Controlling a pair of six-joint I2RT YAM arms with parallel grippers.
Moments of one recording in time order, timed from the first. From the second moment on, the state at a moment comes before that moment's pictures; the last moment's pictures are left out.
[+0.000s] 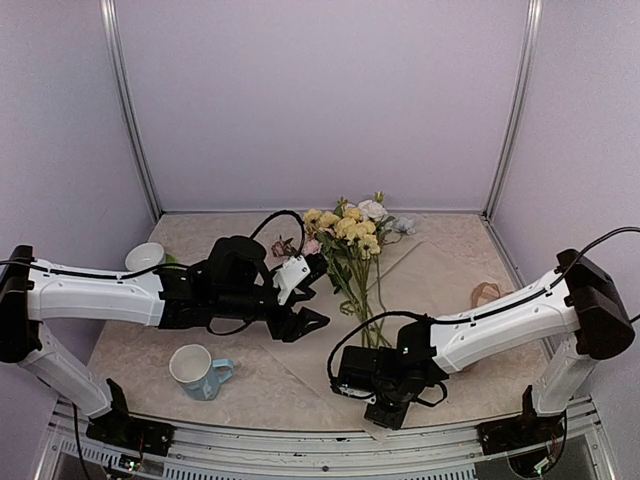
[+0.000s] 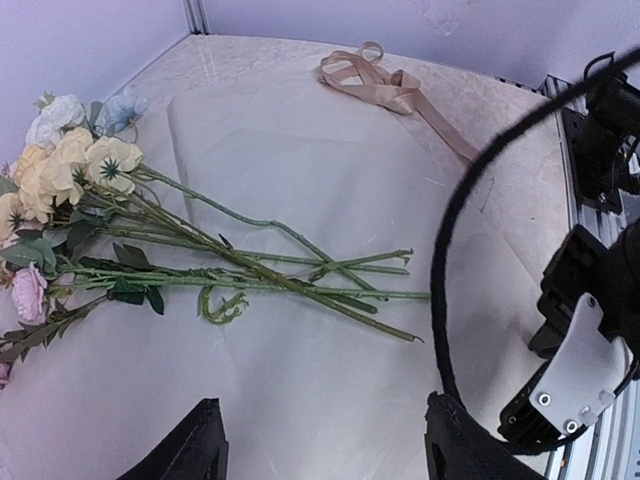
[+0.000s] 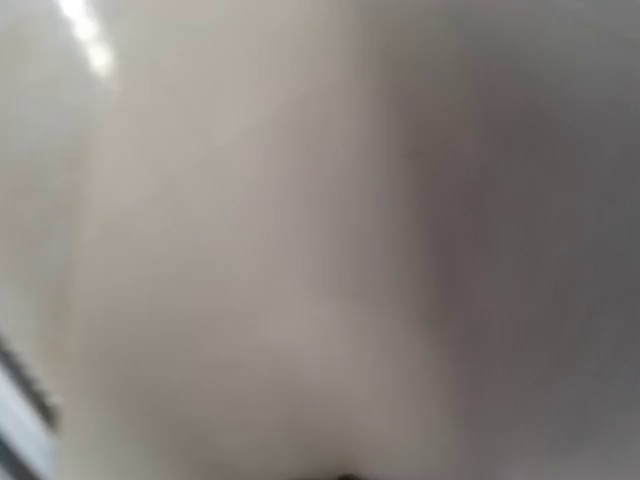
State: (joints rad) left arm -1.00 1.46 0.92 0.03 0.13 0.13; right arm 1.37 1.73 1.01 -0.76 0.09 0.22
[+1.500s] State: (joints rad) left arm -1.51 2.06 1.35 -0.32 -0.10 0.76; right arm 1.03 1.42 0.73 -0.48 -0.07 0.44
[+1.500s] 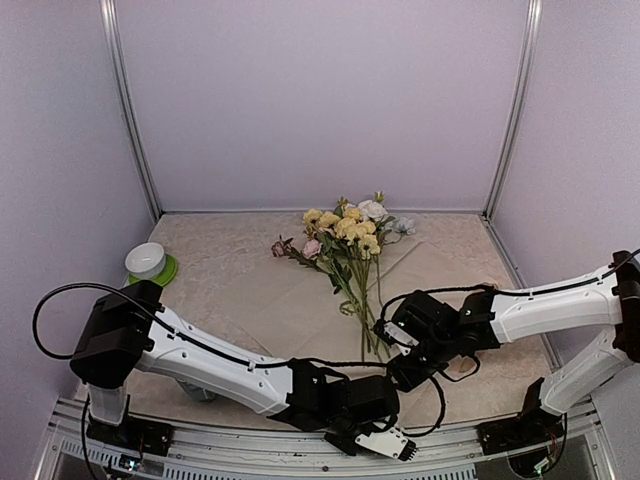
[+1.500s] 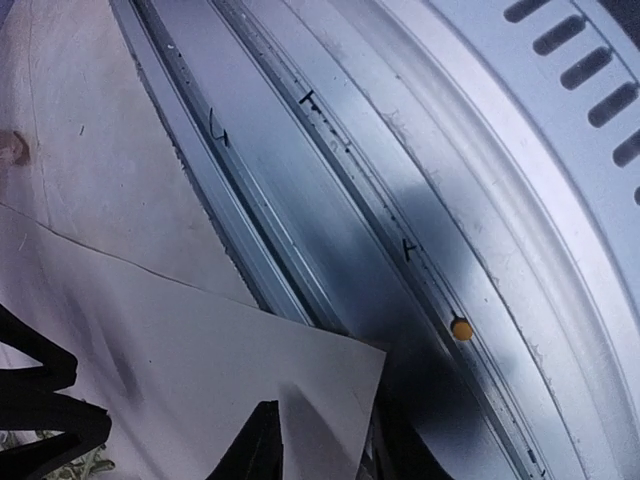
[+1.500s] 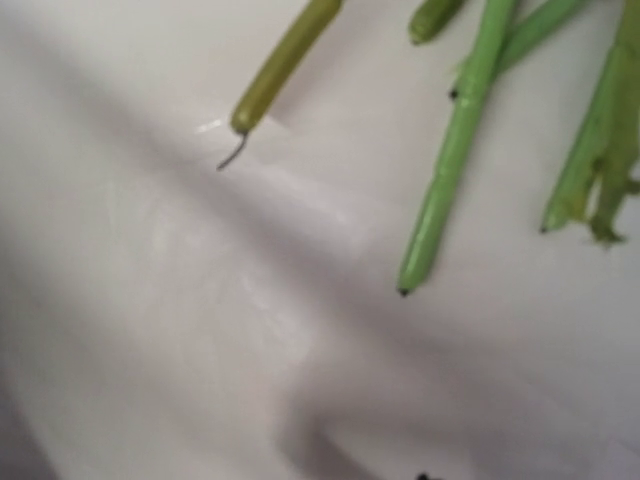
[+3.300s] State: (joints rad) left arm -1.52 2.04 1.21 -0.05 -0.20 0.73; right arm 1.00 1.46 0.73 -0.44 -0.16 0.40
